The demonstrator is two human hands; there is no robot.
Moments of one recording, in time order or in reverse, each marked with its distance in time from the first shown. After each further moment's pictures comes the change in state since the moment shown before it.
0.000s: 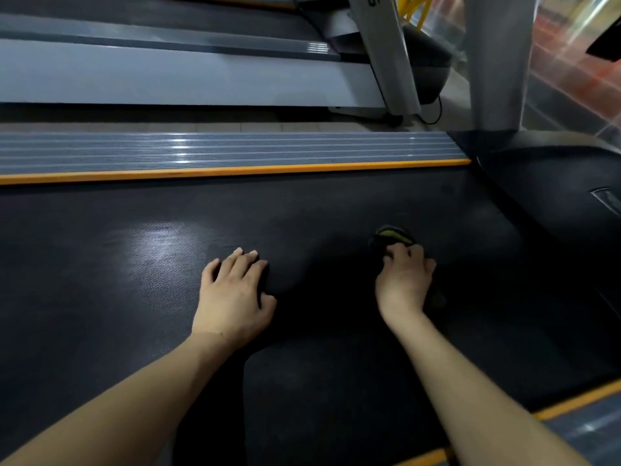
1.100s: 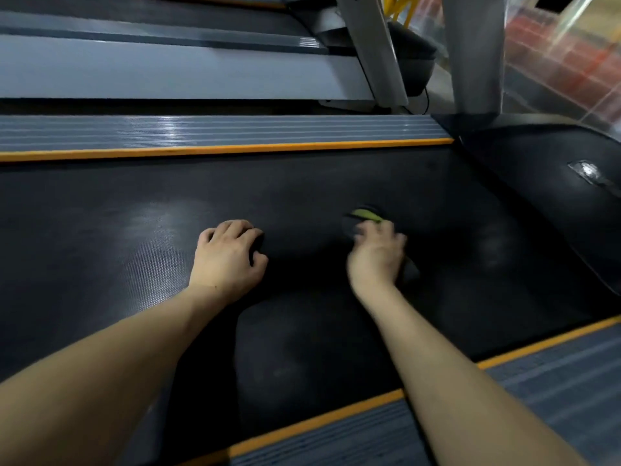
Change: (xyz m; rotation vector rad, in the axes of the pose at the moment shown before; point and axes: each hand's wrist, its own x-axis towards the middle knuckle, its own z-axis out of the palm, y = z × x) left_hand -0.003 0.000 -0.001 -0.034 0.092 0.052; right_hand -0.047 -0.018 -0.007 0.158 0.088 -0.034
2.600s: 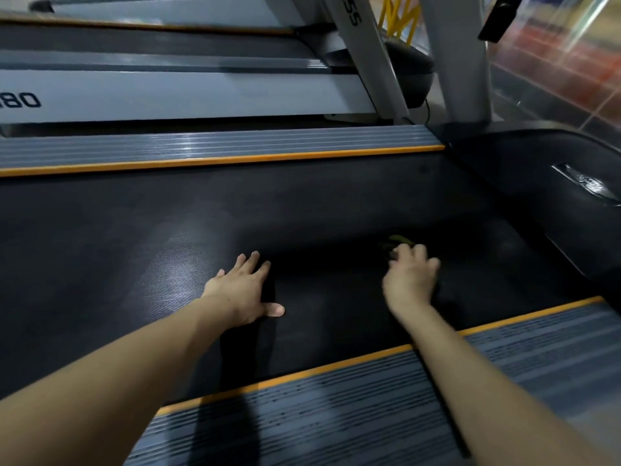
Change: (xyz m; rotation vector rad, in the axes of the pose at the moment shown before) left_hand -0.071 0.040 -0.051 0.082 -0.624 -0.088; right_hand -0.041 0.077 -0.061 -0.112 -0.056 -0.007
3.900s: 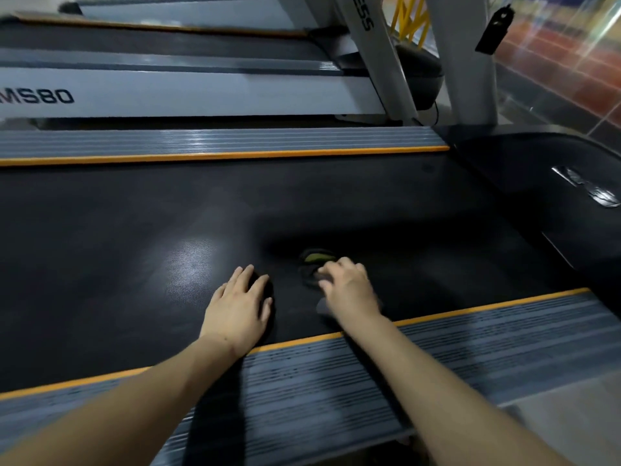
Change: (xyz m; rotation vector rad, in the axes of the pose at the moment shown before) left_hand -0.081 -0.010 0.059 -0.132 0.395 -0.023; right_hand -0.091 -0.081 -0.028 0.270 -0.297 -0.391
